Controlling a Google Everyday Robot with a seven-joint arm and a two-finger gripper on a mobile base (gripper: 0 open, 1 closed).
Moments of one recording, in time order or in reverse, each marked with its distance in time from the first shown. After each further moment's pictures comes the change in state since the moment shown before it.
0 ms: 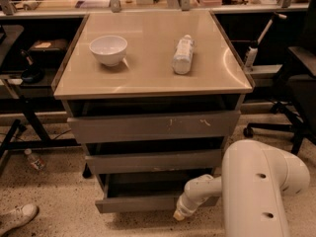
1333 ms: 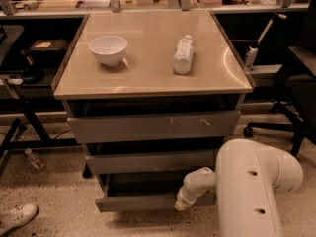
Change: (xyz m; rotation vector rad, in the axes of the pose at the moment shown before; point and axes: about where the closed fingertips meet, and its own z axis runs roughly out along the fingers) arm -0.016 -0.040 -0.002 0.059 0.003 -0.026
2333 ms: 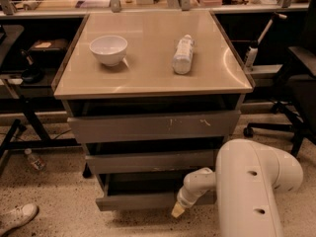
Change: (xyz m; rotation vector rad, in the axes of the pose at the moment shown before) arm 0.000 0.000 0.000 0.000 0.000 0.000
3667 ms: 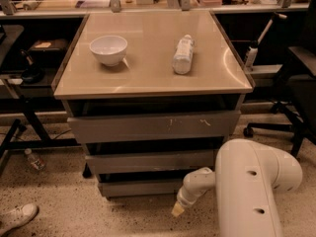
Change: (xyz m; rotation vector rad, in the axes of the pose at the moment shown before) arm 0.000 0.000 0.000 0.000 0.000 0.000
